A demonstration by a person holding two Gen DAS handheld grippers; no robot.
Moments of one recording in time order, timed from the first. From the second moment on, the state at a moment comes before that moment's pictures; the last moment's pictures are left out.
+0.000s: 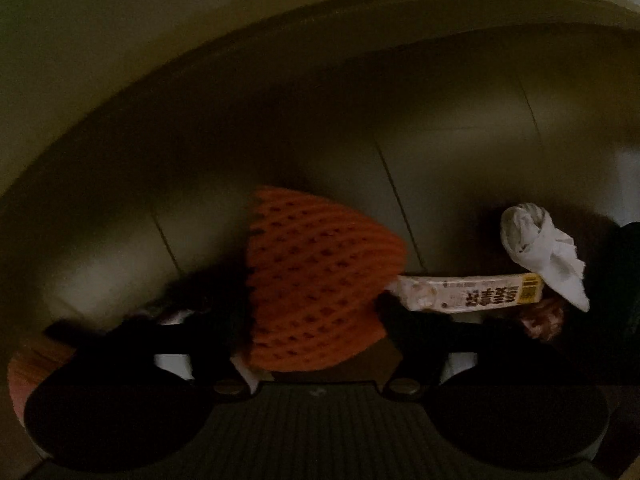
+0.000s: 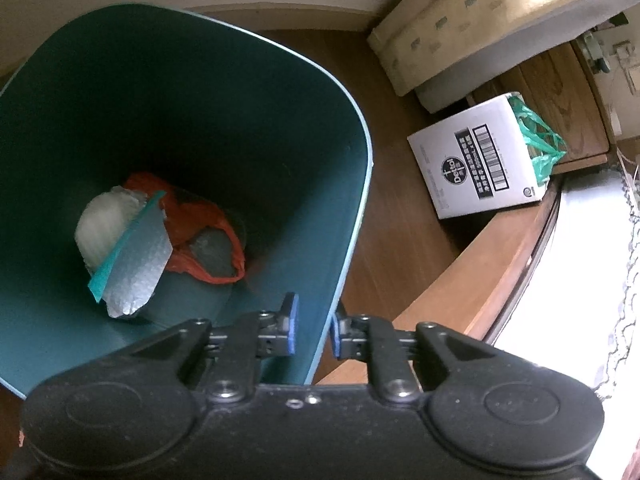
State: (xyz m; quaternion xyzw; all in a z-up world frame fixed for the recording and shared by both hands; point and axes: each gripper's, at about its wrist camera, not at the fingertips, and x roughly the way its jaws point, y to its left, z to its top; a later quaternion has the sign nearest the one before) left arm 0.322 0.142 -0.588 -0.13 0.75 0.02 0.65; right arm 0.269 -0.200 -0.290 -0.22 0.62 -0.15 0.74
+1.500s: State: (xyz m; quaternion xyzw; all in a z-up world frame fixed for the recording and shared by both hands) left arm 0.310 -0.069 -0.285 -0.09 0.63 -0.25 0.73; right arm 0.268 -0.159 -0.259 -0.25 0.53 -0.04 0.81
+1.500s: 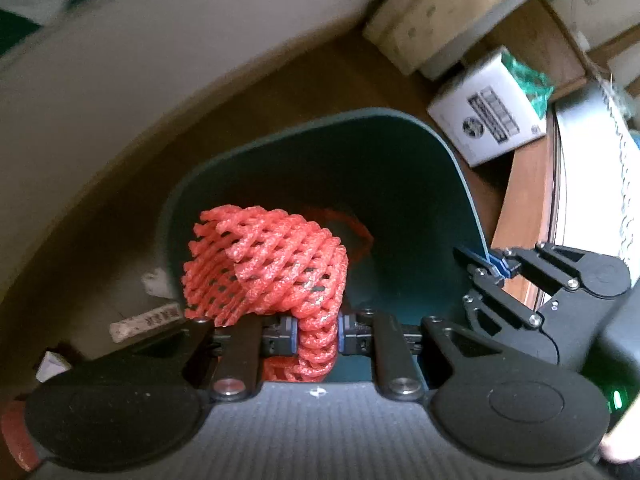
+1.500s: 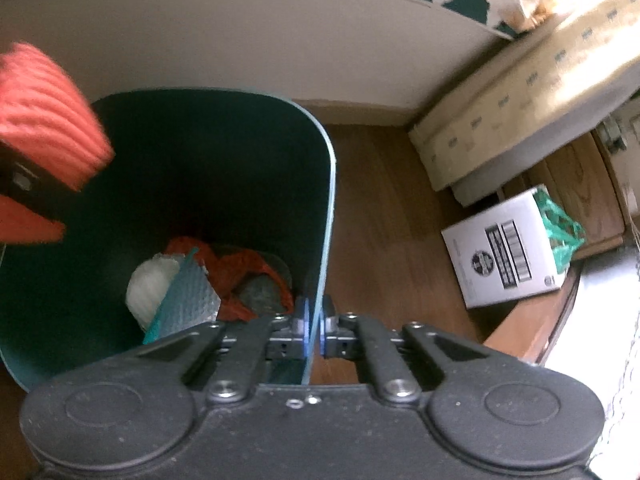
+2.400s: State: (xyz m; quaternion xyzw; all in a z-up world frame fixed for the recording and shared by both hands) left arm 0.301 -0.068 -0.292 -0.08 0.63 -0.29 0.72; right arm 0.272 -0.159 -0.259 -0.25 0.53 -0.05 0.81
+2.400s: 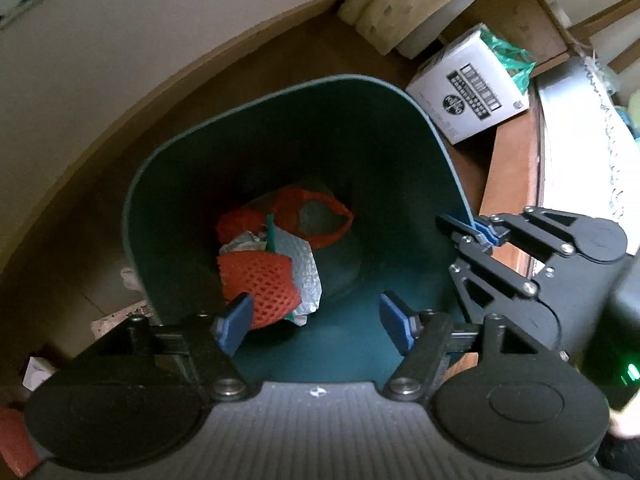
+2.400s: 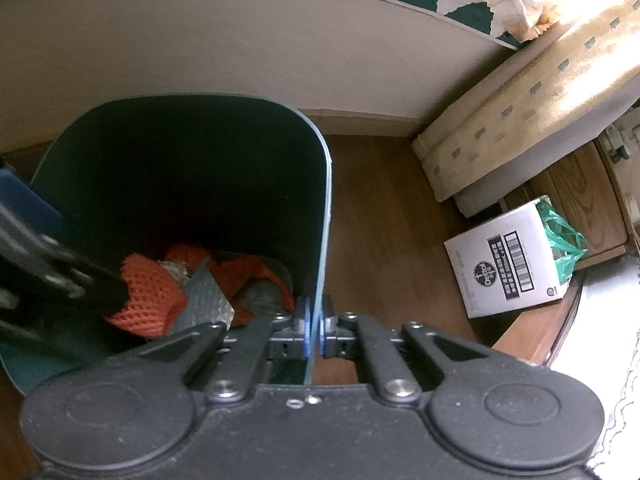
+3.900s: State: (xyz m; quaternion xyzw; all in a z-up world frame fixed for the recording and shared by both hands) left arm 0.380 -0.013 -0.566 -0.05 0.71 -0.14 0.69; right arm 0.263 -0.279 -0.299 -0.13 0.62 -0.13 0.76
